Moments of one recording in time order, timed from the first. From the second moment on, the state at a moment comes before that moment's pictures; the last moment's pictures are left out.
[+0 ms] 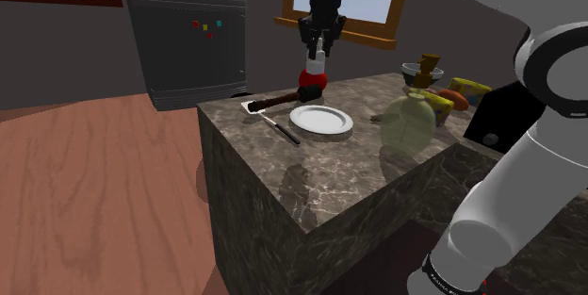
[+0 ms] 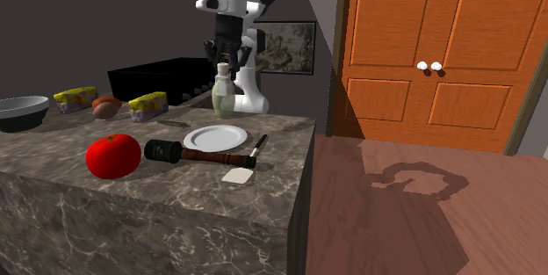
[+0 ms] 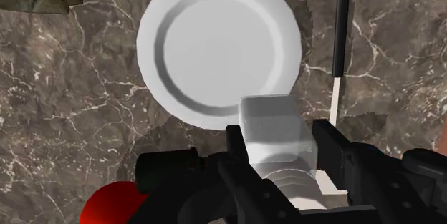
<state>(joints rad) -0.18 -0.14 0.24 -1.42 -0.10 1.34 0.30</state>
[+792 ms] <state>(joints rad) -0.30 -0.18 0.05 -1.47 -0.10 1.38 -0.01</state>
